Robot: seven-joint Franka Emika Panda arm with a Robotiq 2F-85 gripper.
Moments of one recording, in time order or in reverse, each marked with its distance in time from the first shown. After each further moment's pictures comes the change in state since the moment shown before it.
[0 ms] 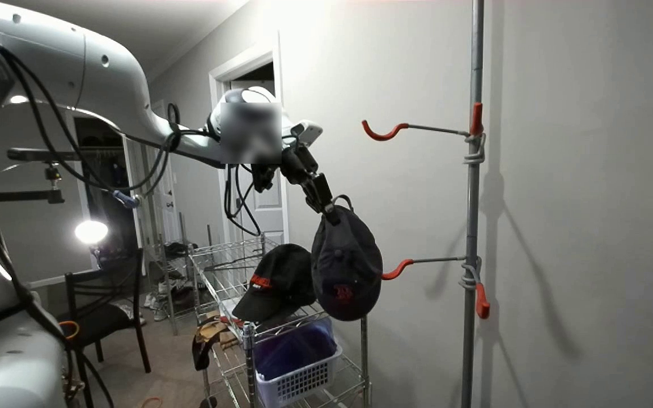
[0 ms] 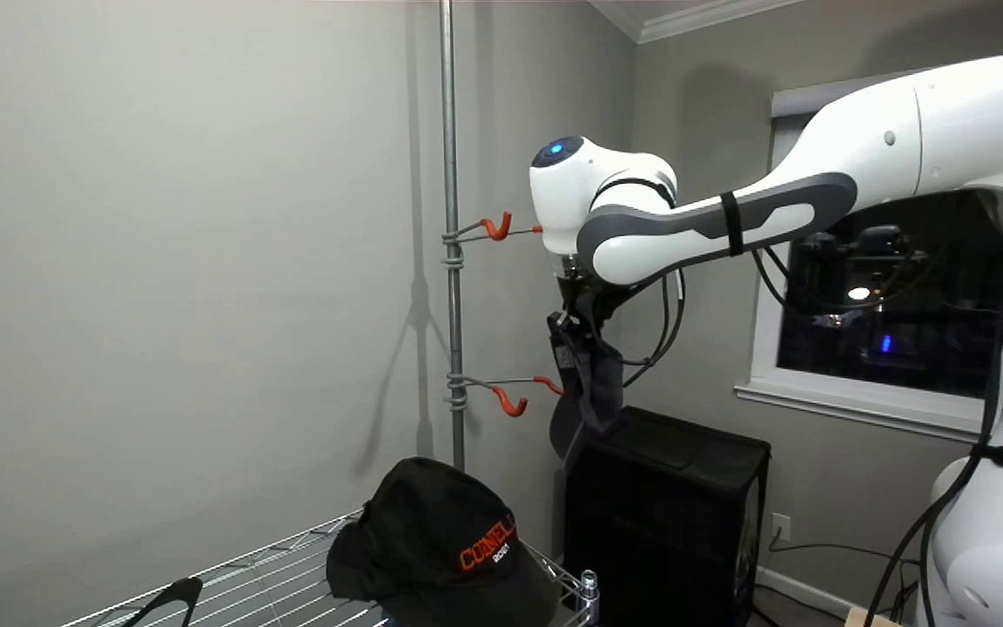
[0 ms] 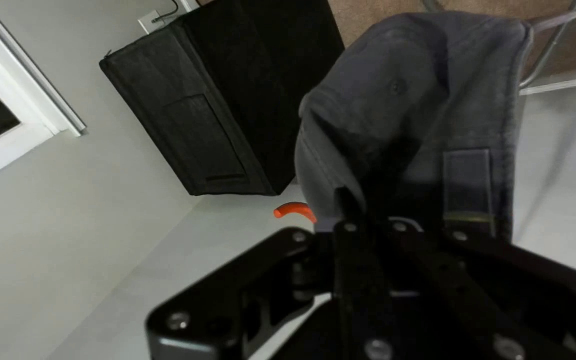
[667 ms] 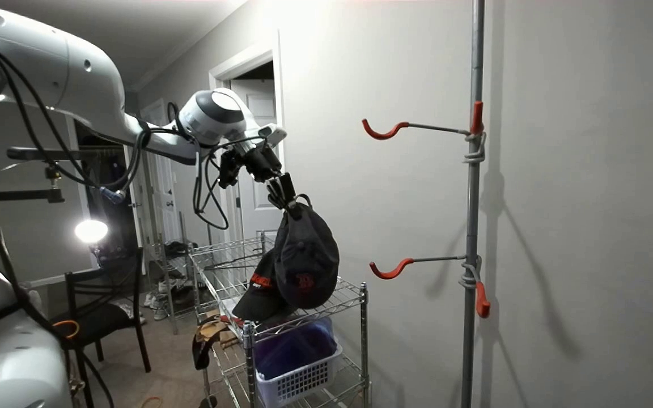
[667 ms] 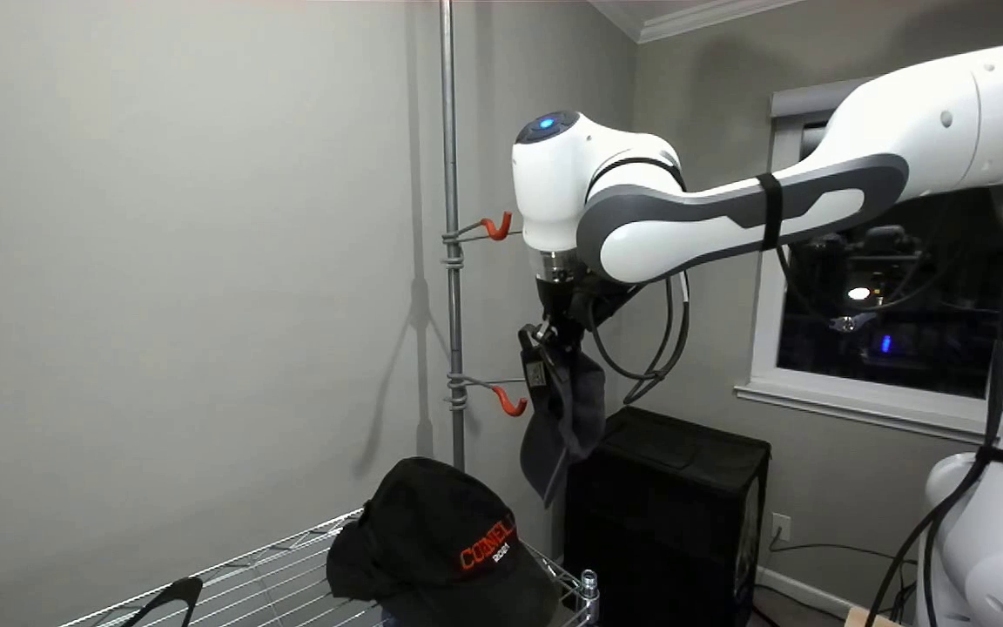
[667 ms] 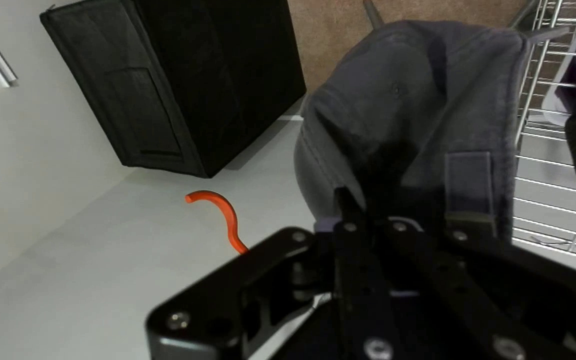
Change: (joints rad) arm 0.107 -0.034 0.091 -0.010 0.083 -0.040 -0.057
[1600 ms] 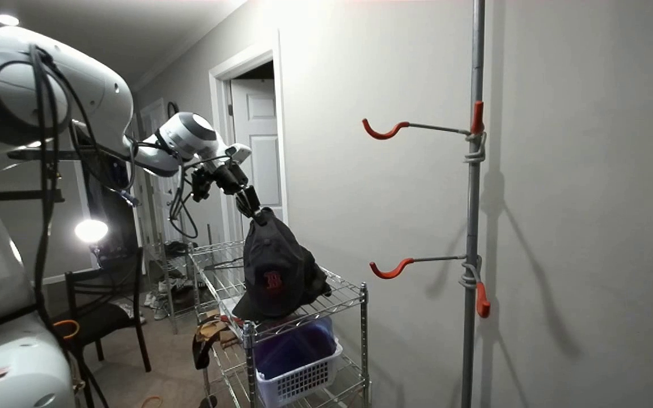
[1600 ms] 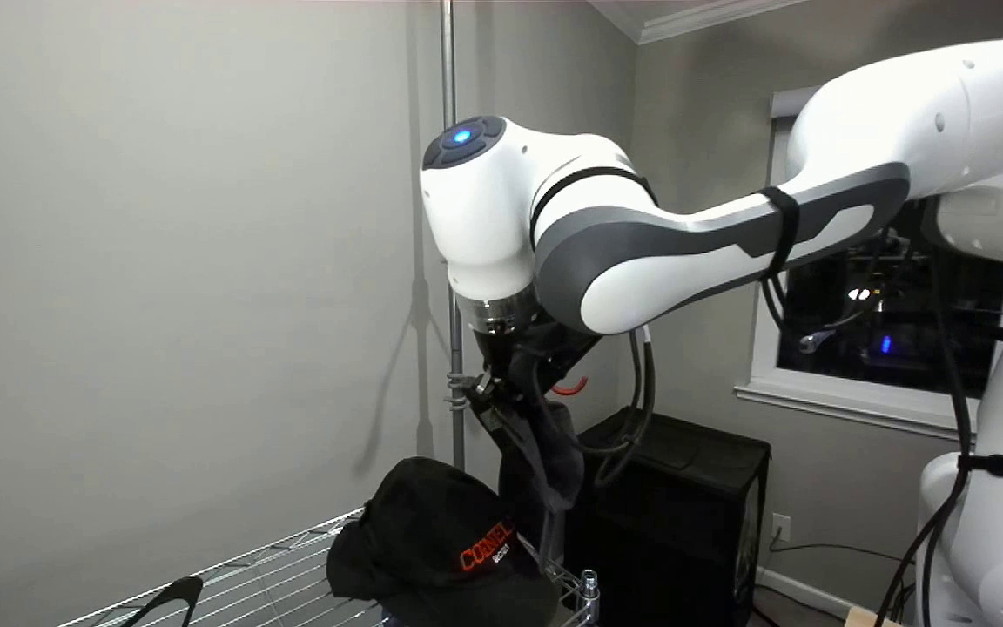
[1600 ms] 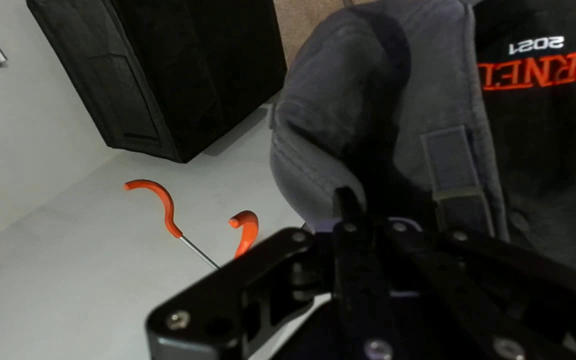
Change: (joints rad) arm 0.071 0.184 0.236 0.125 -0.042 -0.124 0.265
